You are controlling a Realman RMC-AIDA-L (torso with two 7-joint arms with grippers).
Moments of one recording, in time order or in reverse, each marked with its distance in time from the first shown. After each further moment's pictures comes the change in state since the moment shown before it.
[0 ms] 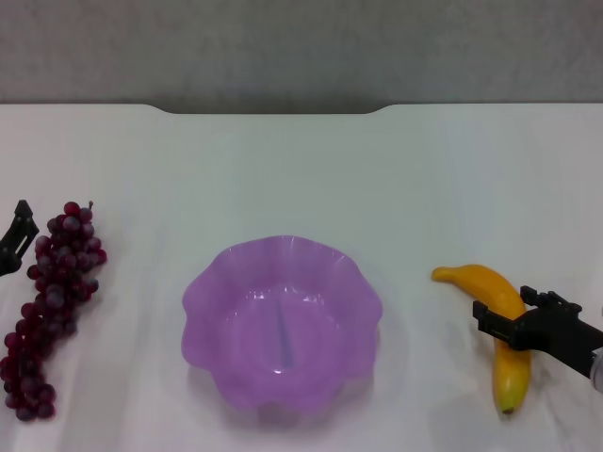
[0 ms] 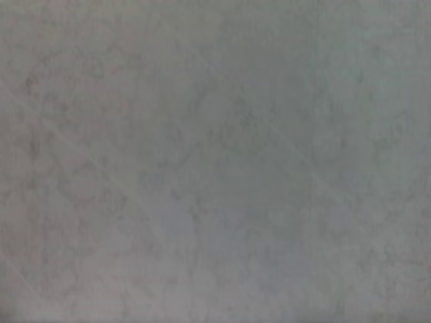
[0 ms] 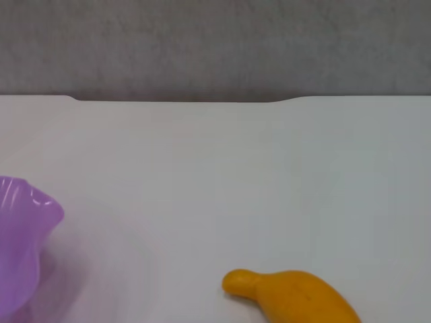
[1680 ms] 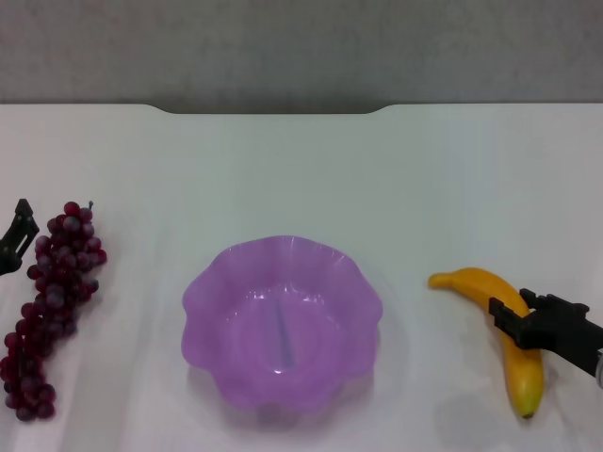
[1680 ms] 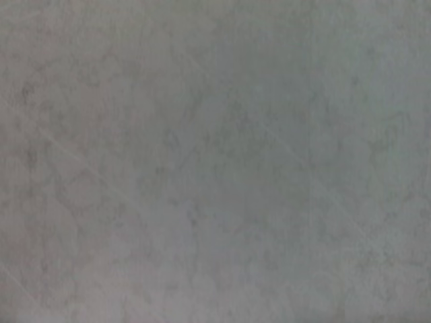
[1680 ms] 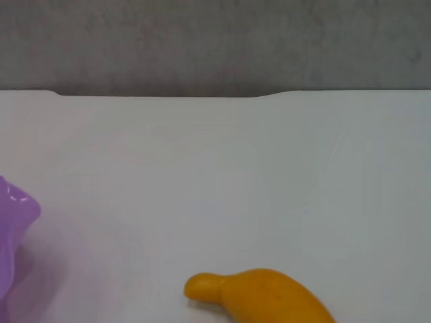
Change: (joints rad) left arm 0.000 -0.002 0.000 0.001 0.000 0.010 0.023; right arm 0.001 -0.005 0.006 -0.001 0.005 0.026 0.002
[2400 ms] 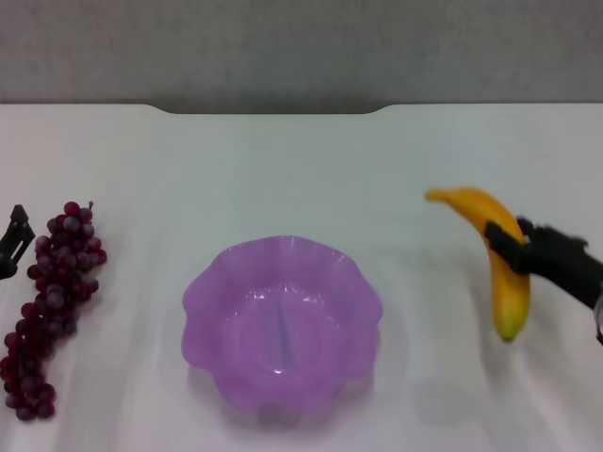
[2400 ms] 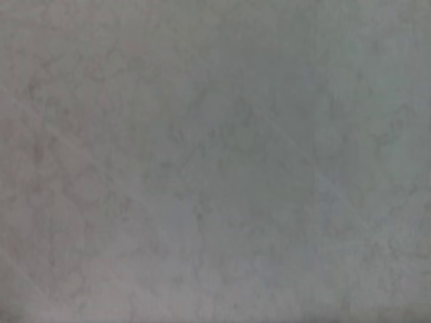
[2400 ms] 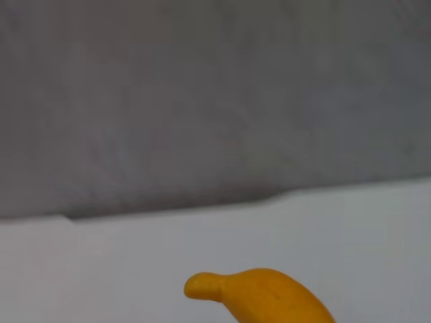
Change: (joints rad) left arm 0.009 0.001 0.000 0.005 0.000 0.000 0.001; right arm -0.001 -0.020 0.077 -0.135 0.006 -0.063 0.130
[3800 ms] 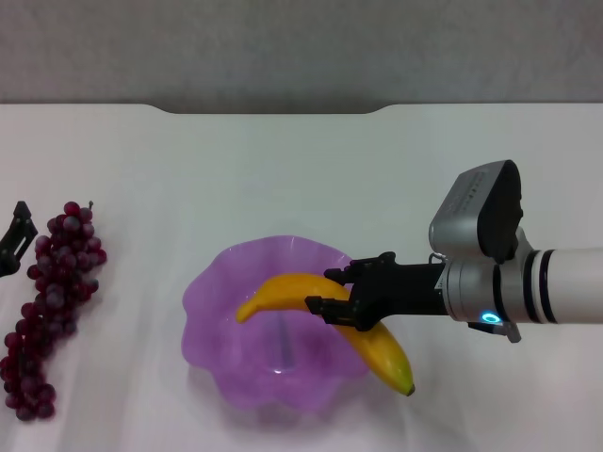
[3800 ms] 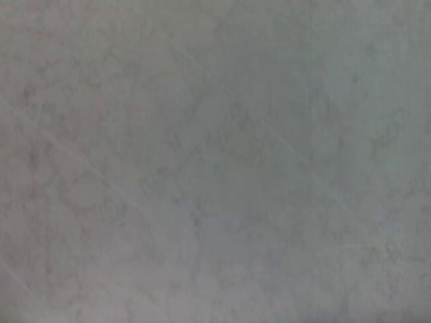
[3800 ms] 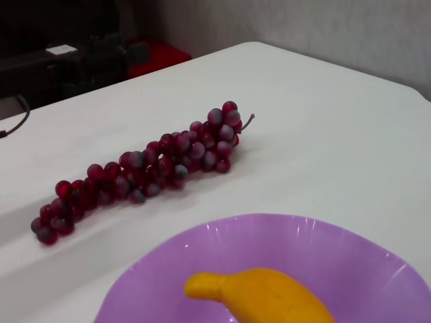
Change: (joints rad) left arm -0.003 -0.001 0.000 -0.008 -0.001 0.000 0.016; right arm 0.259 0.014 -0.111 -0.164 -0.870 -0.043 0.540
